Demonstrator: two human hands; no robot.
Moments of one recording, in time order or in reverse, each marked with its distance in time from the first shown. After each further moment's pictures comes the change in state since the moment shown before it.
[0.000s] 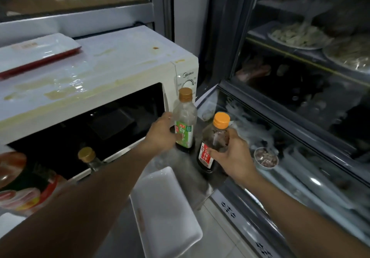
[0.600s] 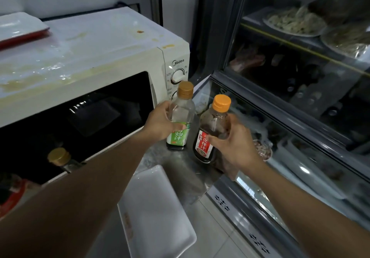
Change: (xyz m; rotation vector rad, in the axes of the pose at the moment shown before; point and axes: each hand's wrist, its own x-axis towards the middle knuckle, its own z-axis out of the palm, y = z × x) left_hand 0.043 -0.004 0.029 -0.308 -0.059 -0.021; right_hand 0.023 0.010 -0.011 0.003 0.021 -0.010
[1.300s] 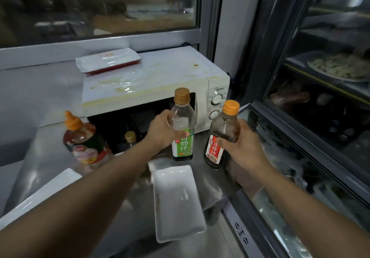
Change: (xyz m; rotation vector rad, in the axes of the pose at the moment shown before) left_hand -0.127 0.054 -0.072 0.109 0.347 -0.087; right_hand -0.014 -0.060 -0.018 0.132 -0.155 -0.200
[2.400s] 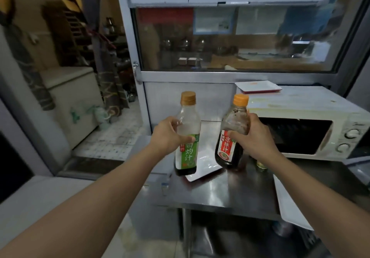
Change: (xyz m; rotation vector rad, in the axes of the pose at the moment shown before) left_hand -0.330 -0.095 -0.312 0.016 0.548 -0.165; right_hand -0.190 -0.286 0.158 0.116 -0.303 -0.396
